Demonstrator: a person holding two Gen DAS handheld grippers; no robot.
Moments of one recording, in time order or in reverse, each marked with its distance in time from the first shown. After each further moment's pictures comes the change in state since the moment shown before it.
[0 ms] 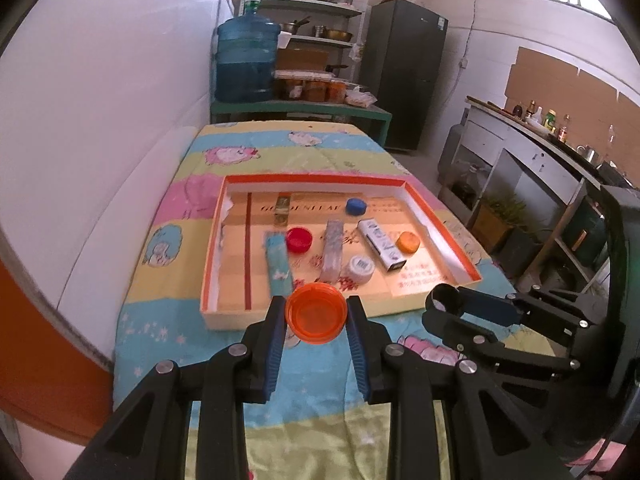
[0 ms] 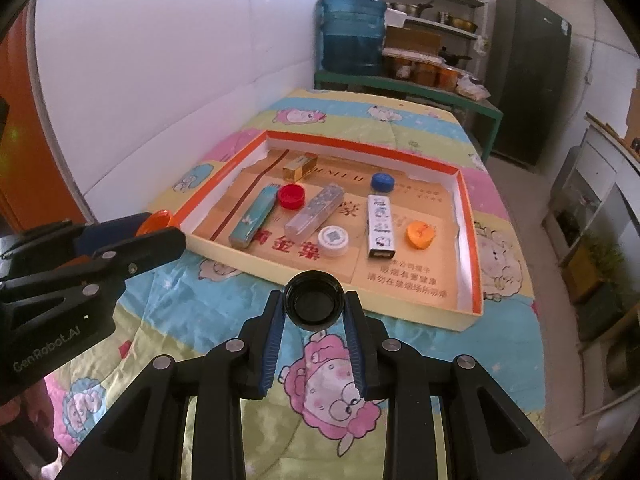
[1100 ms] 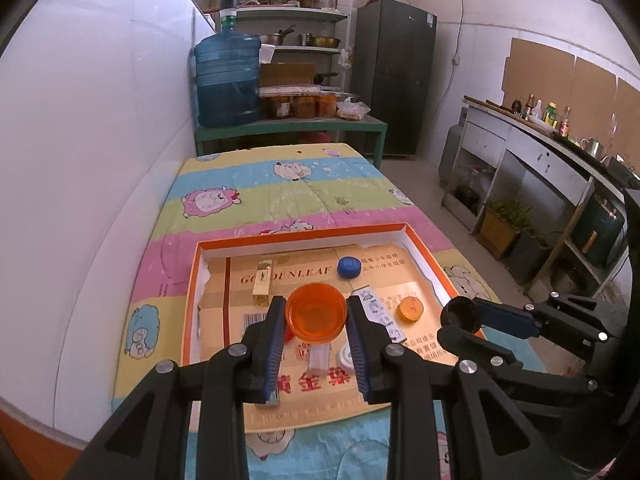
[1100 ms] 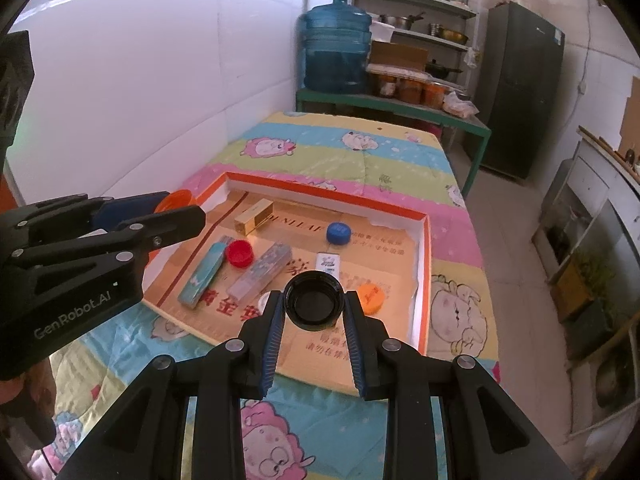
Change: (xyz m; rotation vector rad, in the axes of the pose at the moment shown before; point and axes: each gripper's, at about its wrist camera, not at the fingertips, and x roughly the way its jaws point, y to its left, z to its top) left arm 0.047 -0.023 0.076 0.071 -0.022 0.027; right arm 0.009 -0.048 0.053 0.001 -0.036 -0.027
